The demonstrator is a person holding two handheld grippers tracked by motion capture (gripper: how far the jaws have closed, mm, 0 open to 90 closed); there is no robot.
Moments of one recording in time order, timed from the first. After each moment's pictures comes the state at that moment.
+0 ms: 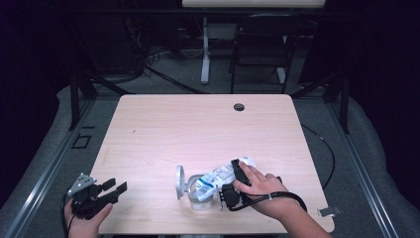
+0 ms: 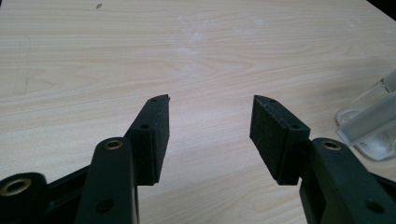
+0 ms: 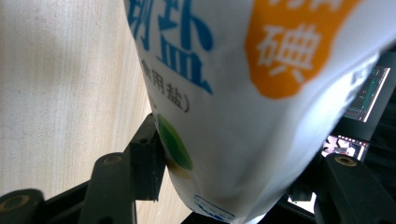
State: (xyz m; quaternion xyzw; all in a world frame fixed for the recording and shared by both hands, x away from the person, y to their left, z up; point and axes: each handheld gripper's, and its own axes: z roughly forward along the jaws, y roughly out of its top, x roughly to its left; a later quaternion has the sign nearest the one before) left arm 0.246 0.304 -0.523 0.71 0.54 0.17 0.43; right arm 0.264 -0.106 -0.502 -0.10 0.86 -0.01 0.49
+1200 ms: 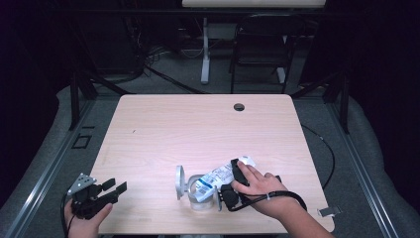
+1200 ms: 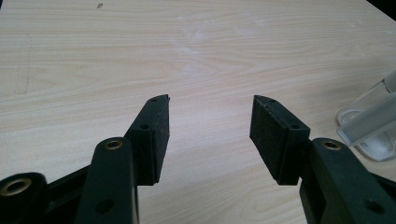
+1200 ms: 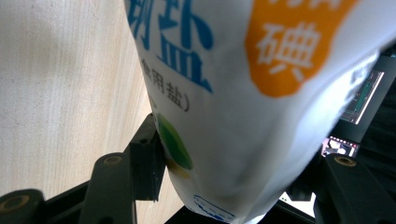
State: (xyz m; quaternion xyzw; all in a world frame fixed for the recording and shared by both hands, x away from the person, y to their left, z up) left arm 0.246 0.305 -0.524 0.70 0.54 0.17 0.43; right arm 0.263 -0.102 -0.499 -0.12 0.86 -0.03 0.50
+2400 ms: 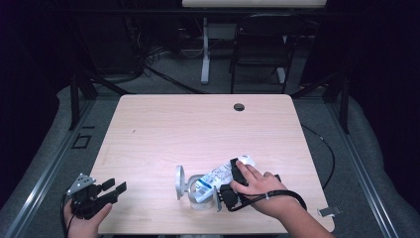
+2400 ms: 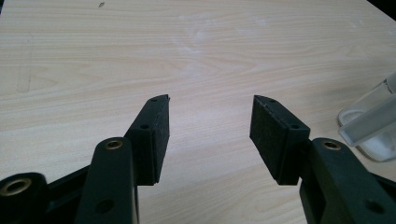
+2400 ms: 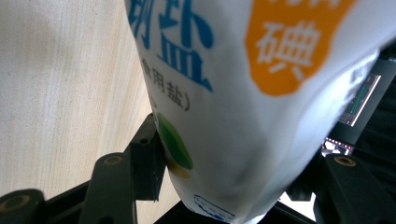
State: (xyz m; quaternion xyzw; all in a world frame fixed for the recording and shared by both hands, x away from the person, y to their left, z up) left arm 0.246 0.307 -0.524 0.70 0.54 0.17 0.43; right arm 0.263 -0.100 -0.497 -0.13 0.85 -0.05 0.50
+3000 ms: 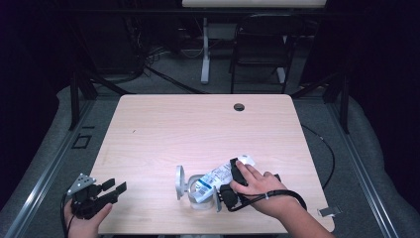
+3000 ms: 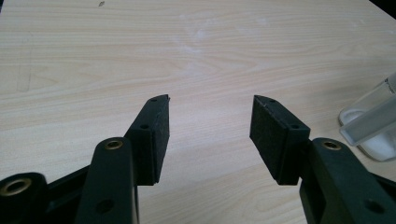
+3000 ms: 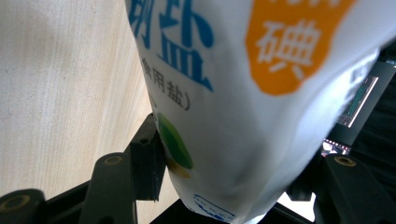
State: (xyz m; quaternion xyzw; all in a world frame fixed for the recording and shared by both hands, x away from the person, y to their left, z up) left arm 0.246 0.306 -0.525 0.70 0.54 0.17 0.43; right arm 0.262 -0.100 -0.496 -0.13 0.85 -0.05 0.50
